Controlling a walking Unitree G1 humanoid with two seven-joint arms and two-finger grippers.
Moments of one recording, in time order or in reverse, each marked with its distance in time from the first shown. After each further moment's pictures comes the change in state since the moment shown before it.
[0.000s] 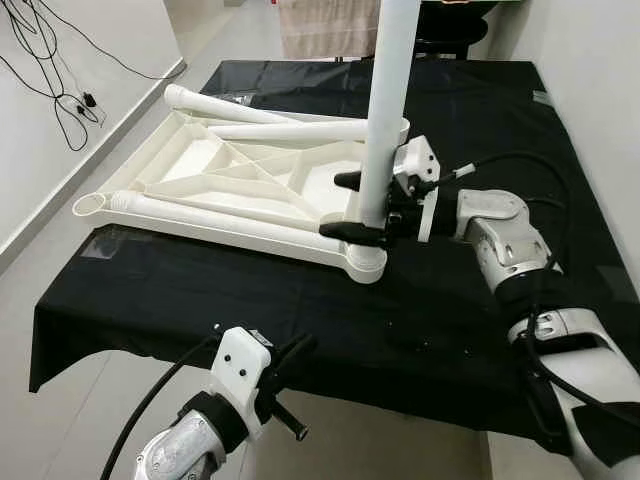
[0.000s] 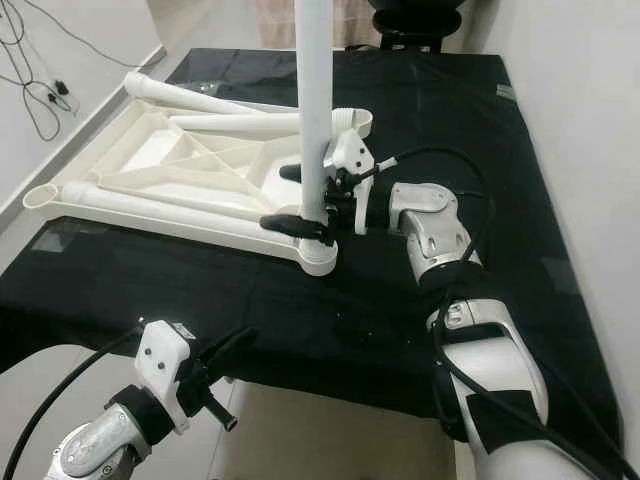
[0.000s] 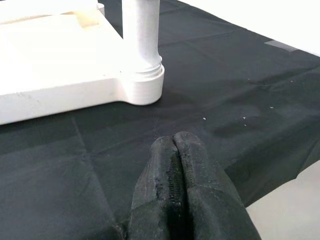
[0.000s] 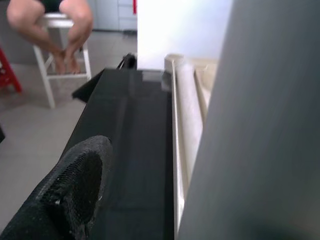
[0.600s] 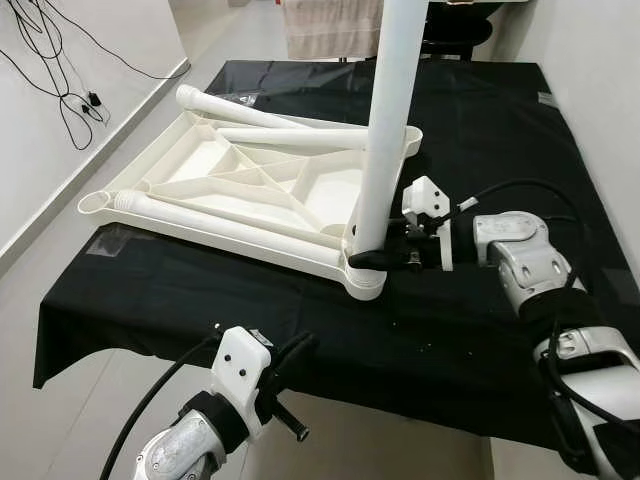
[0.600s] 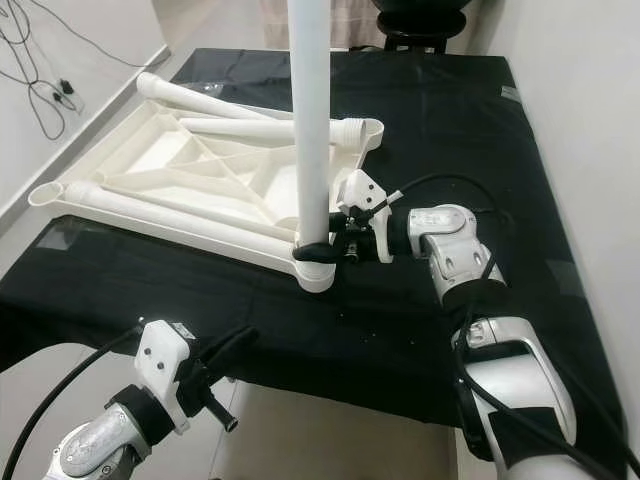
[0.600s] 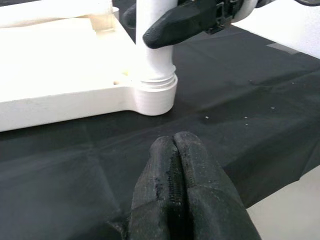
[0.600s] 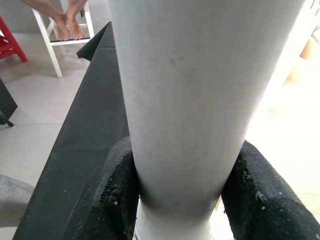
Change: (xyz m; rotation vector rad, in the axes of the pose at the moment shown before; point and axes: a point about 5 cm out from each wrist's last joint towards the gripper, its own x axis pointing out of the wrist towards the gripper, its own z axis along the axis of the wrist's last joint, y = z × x) left arm 0.000 -0.001 0.000 -0.006 -0.002 -0.012; right arm -0.028 0.008 -0.029 0.055 0.144 -0.015
